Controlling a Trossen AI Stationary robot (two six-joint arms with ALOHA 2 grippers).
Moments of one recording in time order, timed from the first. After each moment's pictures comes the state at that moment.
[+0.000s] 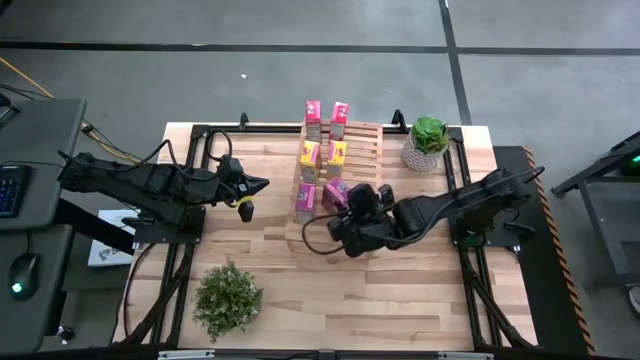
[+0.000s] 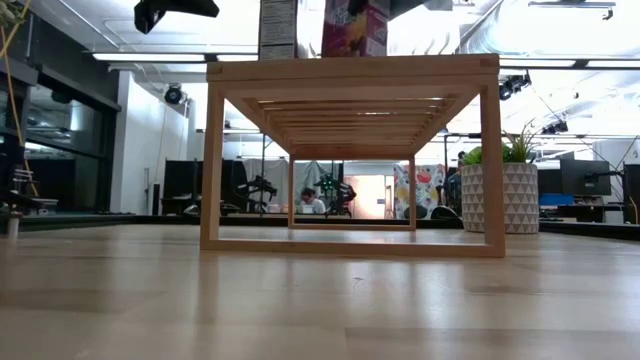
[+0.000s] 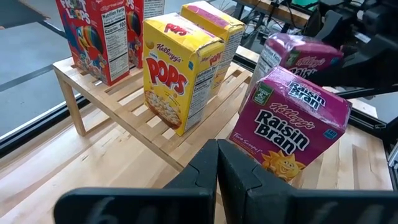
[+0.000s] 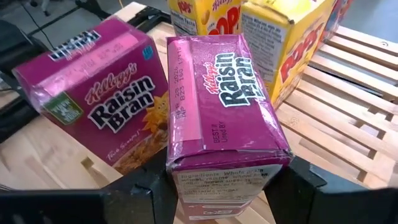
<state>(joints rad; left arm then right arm) -0.20 0.89 0.92 -0.51 -0.56 -0.50 0.35 1.72 1.68 -1.03 0.86 1.10</state>
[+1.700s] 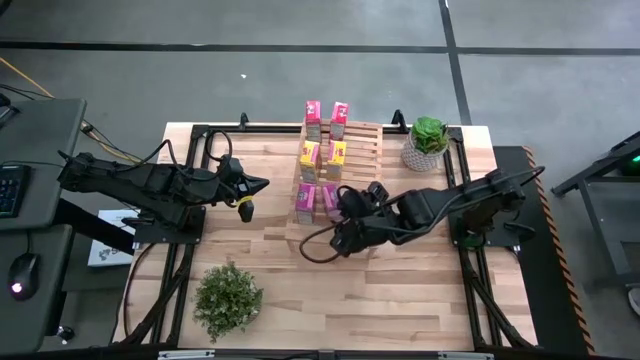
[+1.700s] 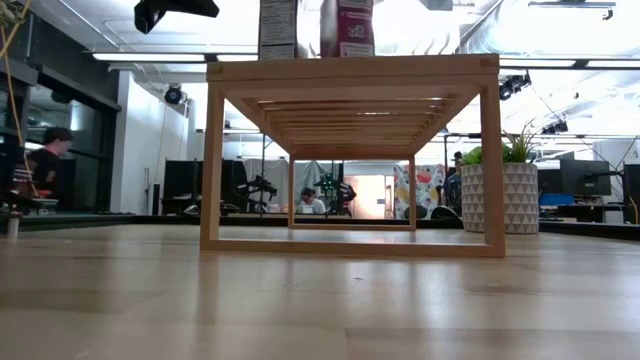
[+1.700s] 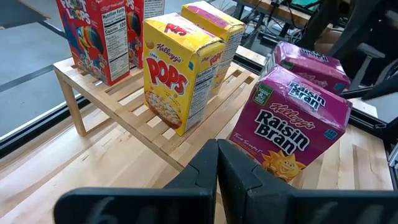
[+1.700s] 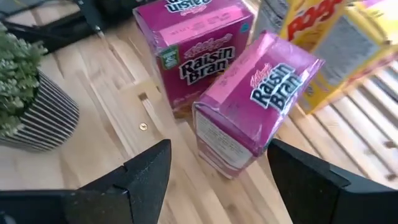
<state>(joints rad) -0.20 0.89 0.92 -0.51 -0.56 -0.49 0.35 1.76 1.89 -1.14 0.59 0.78</state>
